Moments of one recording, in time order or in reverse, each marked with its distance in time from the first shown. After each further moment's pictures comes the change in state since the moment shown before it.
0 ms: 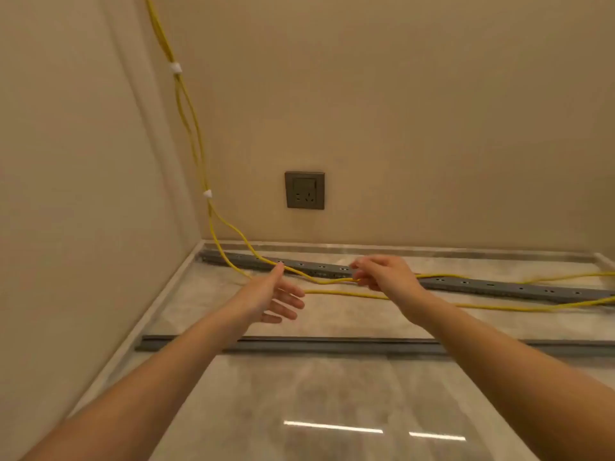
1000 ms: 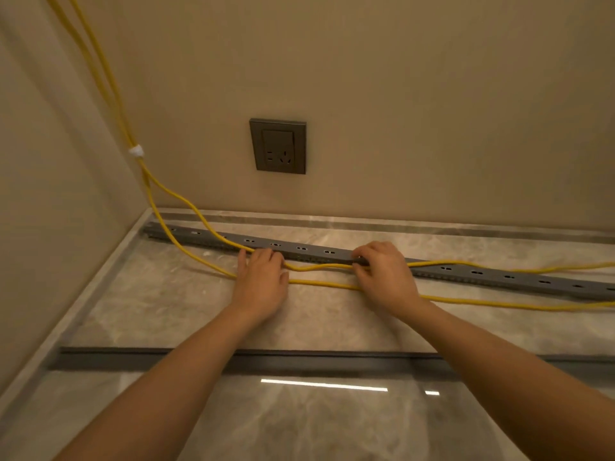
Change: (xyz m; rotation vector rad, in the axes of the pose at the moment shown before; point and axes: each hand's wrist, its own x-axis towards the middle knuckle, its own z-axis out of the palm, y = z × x) left_hand 0.138 -0.052 0.034 1.099 0.371 0.353; right_hand 0.088 0.081 -0.023 -0.968 0.098 -0.353
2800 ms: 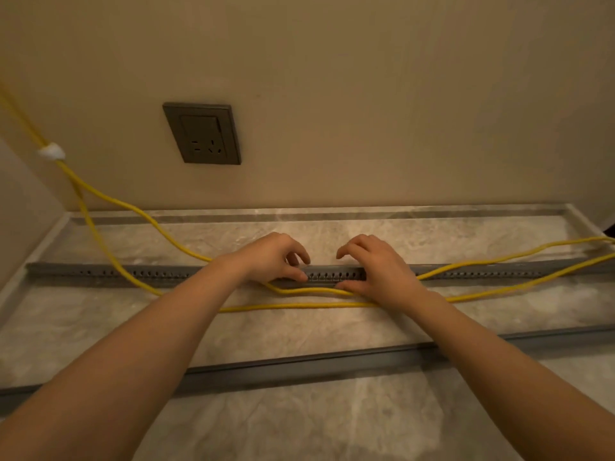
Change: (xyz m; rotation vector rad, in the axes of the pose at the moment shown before) left_hand 0.074 0.078 -0.005 -0.284 -0.599 0.330; right_hand -0.019 0.071 -0.035 -0.072 -0.122 -0.210
